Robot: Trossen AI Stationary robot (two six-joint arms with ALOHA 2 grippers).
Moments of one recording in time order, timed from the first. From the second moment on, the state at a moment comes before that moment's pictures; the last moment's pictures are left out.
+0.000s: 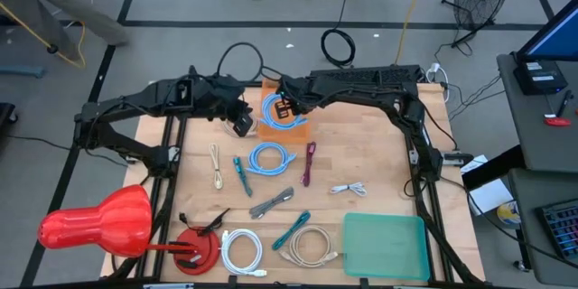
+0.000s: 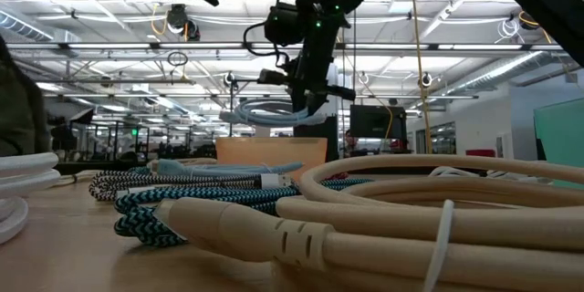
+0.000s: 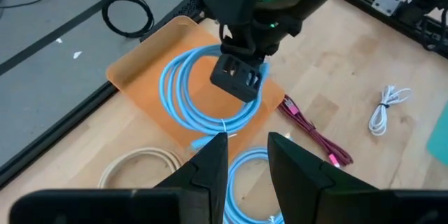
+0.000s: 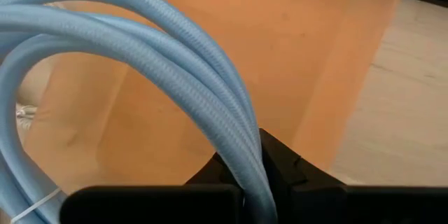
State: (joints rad) left arm 0.18 1.28 1.47 -0.97 -0.27 -0.42; right arm -0.36 2.13 1.86 -0.90 0.18 0.85
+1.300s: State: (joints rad) left arm 0.17 1.27 1.47 -0.98 -0.27 -0.40; right arm -0.33 2.12 1.66 -0.73 0.13 0.90
